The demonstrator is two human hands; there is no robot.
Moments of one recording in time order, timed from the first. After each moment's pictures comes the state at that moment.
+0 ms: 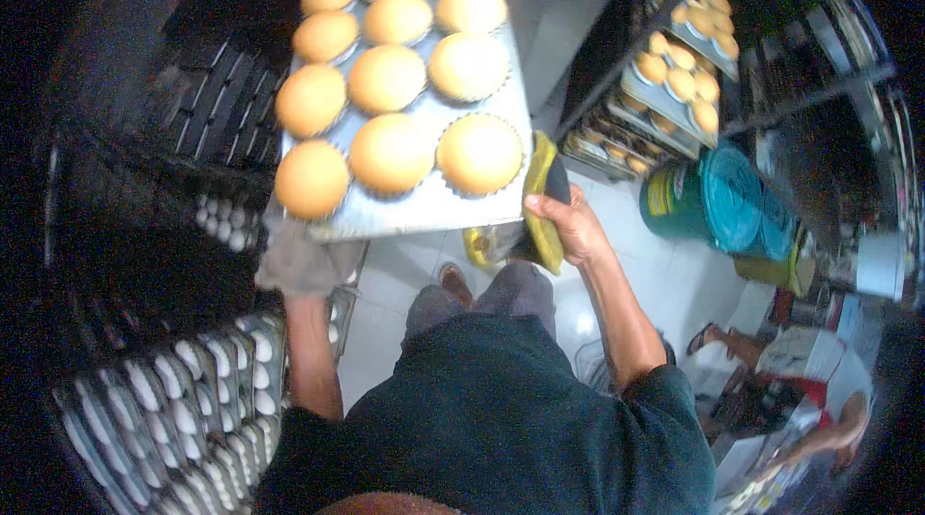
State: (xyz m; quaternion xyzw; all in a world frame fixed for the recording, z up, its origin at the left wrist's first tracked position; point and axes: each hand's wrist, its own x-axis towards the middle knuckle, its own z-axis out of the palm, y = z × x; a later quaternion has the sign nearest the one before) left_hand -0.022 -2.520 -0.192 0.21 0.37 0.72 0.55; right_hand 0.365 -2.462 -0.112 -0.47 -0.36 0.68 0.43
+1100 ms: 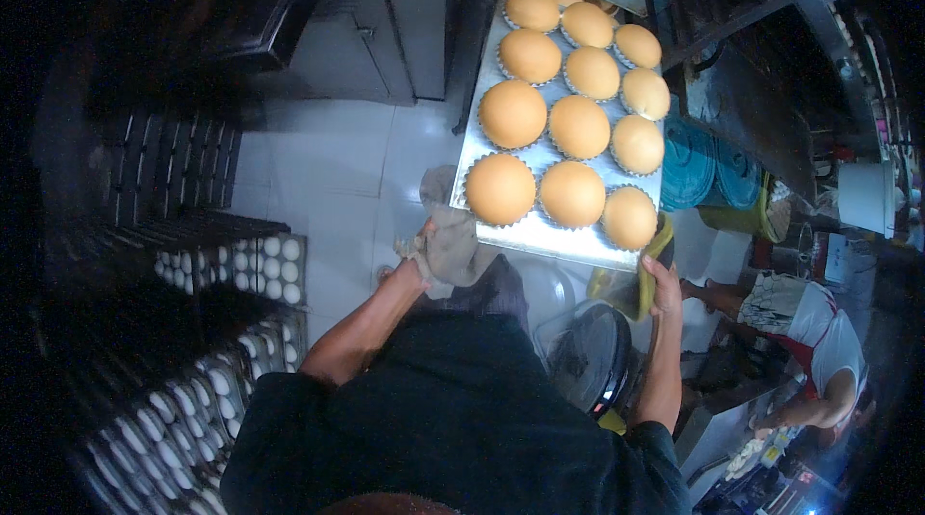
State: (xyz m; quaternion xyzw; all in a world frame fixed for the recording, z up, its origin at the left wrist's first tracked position) left_hand 0.384 -2.482 -0.279 0.22 0.21 0.35 0.89; right_hand 0.790 -2.637 -0.178 -0.68 -0.13 0.49 0.54
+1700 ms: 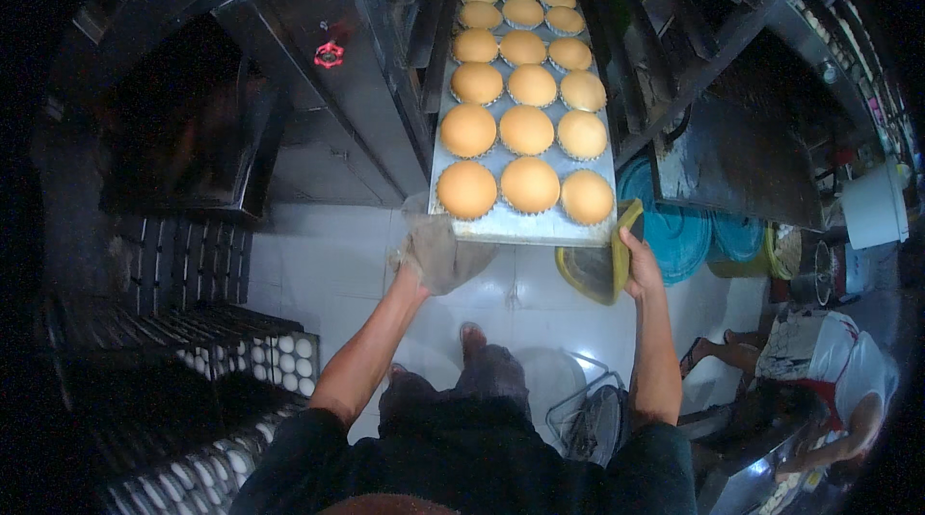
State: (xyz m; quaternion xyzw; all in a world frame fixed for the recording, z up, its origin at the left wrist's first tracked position) left_hand 0.571 -2.347 -0.365 0.51 0.25 0.35 0.74; right_hand 0.904 -2.542 -0.291 -0.61 0.02 0.54 0.58
